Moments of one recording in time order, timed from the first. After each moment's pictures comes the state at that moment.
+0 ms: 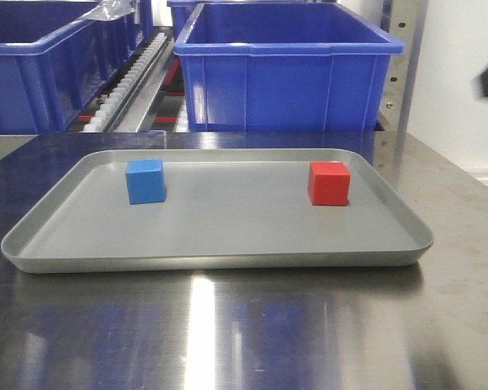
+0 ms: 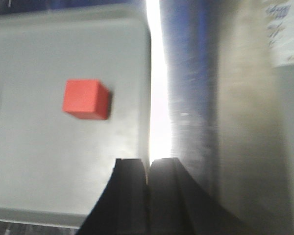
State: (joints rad) left arm -0.09 0.00 0.01 0.05 0.10 -0.12; right arm 0.31 1.23 -0.89 0.08 0.56 0.28
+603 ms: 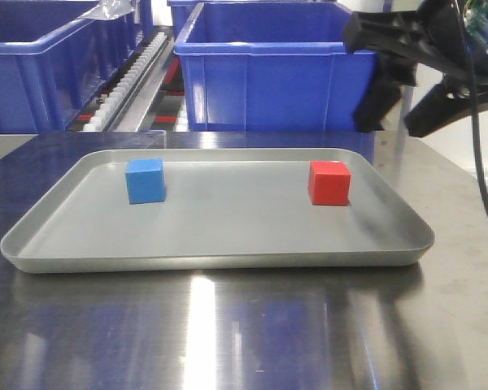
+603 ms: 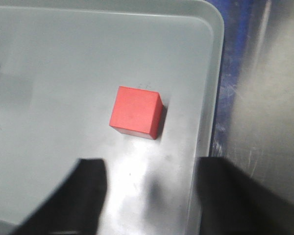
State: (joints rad) left arm -0.09 0.00 0.01 0.05 0.10 -0.12; right arm 0.43 1.40 -0.95 0.08 0.44 0.25
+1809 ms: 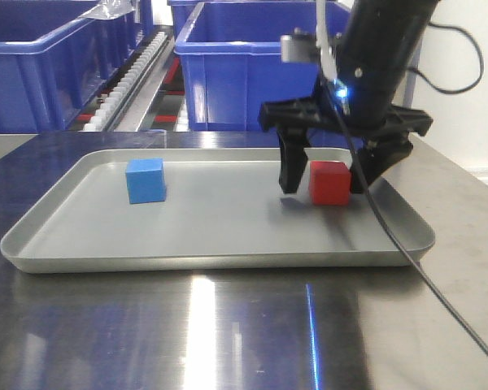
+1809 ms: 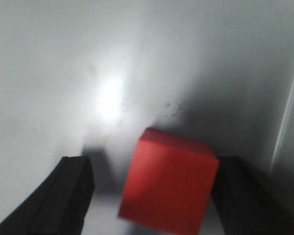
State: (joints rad) left arm -0.09 0.00 0.01 0.05 0.10 -0.12; right arm 0.47 1.87 -1.37 0.06 0.73 0.25
